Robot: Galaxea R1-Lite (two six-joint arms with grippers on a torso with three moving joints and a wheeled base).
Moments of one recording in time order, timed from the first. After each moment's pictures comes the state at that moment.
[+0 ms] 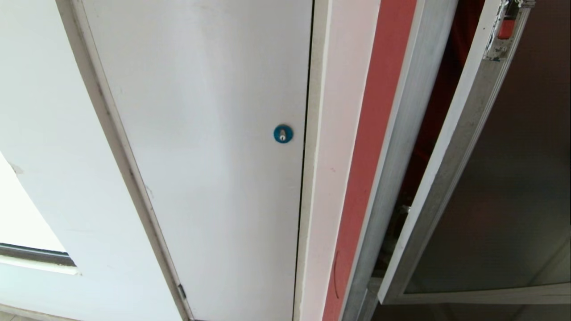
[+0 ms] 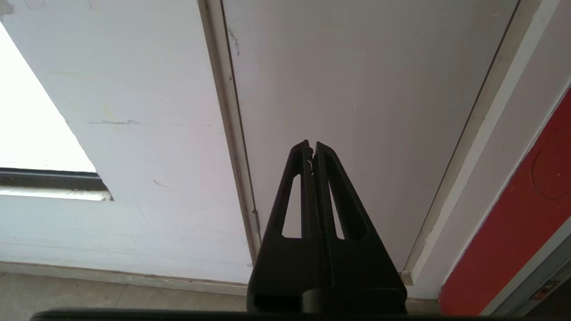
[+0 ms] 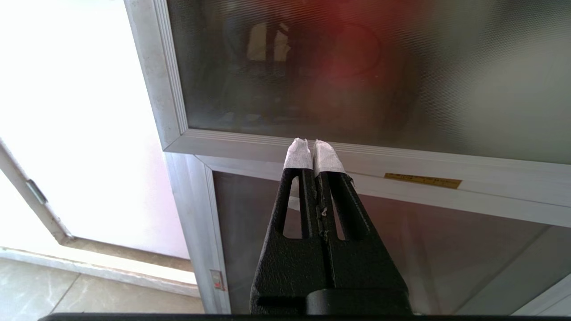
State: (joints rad) left arm 0.01 0.00 0.00 -0.02 -0.01 0.02; right arm 0.01 0.00 0.00 0.01 0.04 -0.05
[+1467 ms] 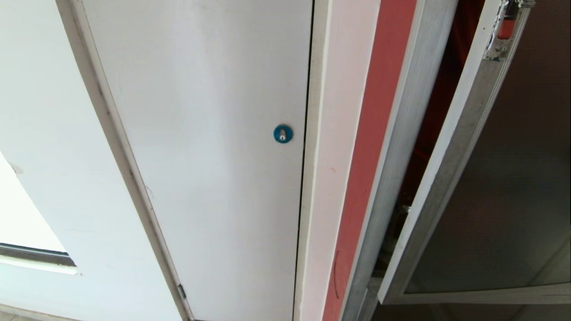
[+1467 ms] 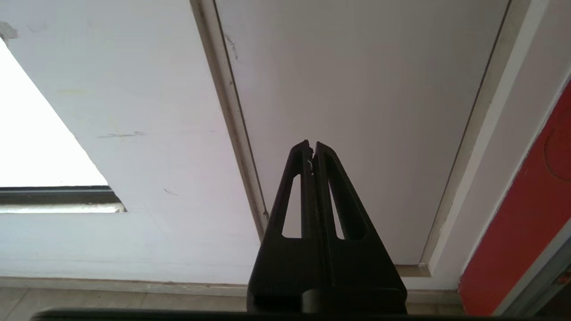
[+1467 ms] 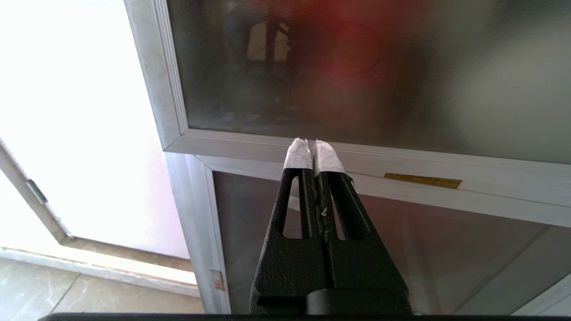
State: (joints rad) left arm 0.00 0.00 -0.01 -0.02 -0.03 0.09; right arm 0.01 0.00 0.00 0.01 0.04 -0.05
